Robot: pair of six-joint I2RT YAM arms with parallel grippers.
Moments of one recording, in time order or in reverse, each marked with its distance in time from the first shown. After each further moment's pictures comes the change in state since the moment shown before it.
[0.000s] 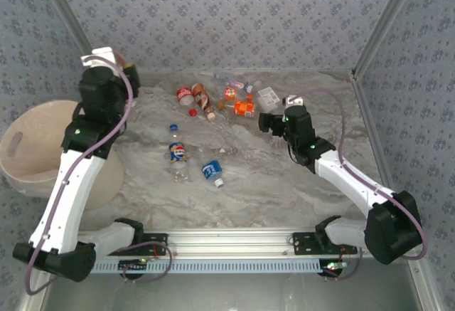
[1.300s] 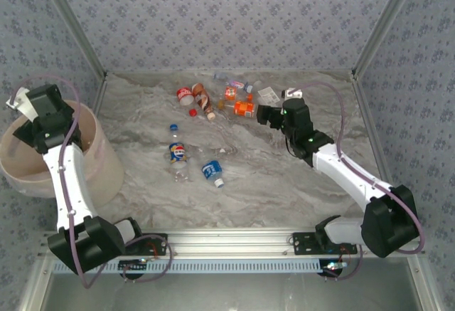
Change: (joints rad) left arm 0.700 0.059 -0.210 -0.015 -0.003 -0.227; right arm 0.005 0.055 0.086 -0.008 0.002 0.027
